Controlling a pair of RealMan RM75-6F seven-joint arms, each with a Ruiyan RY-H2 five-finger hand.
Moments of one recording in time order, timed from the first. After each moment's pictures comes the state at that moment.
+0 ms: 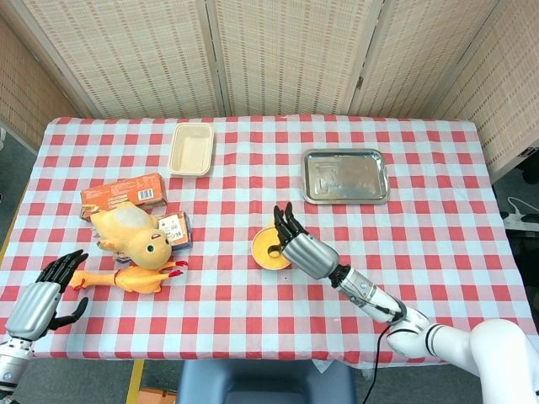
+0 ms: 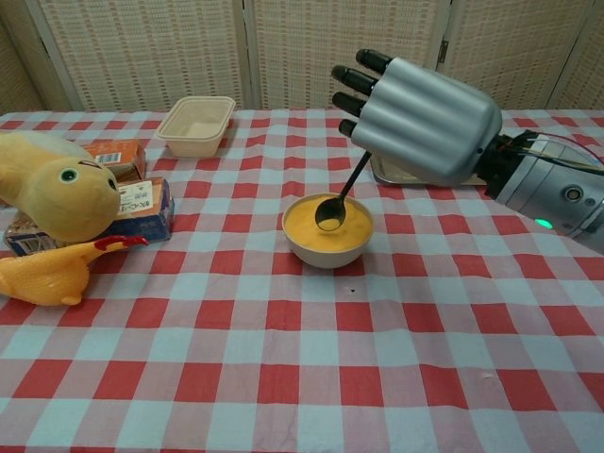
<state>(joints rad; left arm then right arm) -0.19 -1.10 0.03 -1.55 1.57 1.35 -0.26 0.80 -1.69 0.06 -1.07 -1.79 1.30 -0.99</state>
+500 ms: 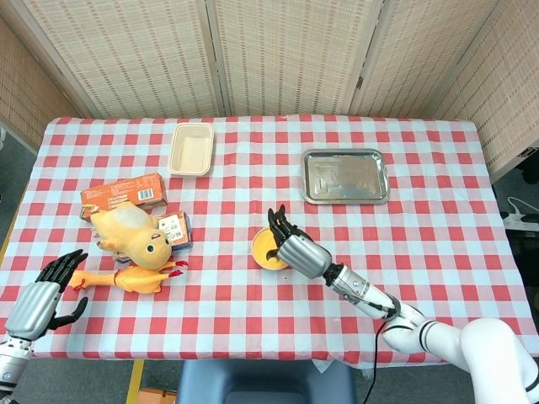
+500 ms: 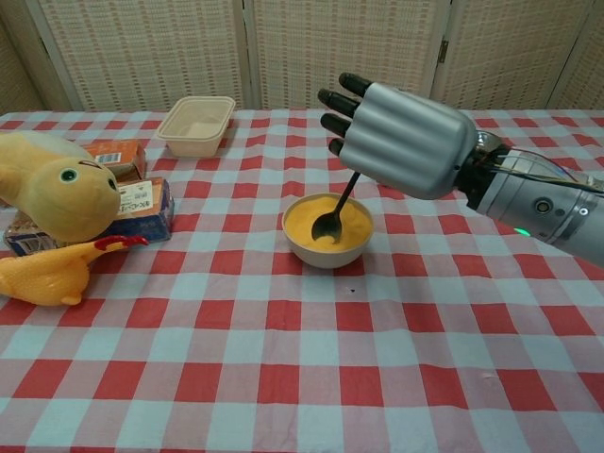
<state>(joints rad) -0.19 -1.09 0.03 -1.55 1.57 1.35 -0.27 0.82 -1.73 0.06 -0.99 -1.81 1.25 -1.03</state>
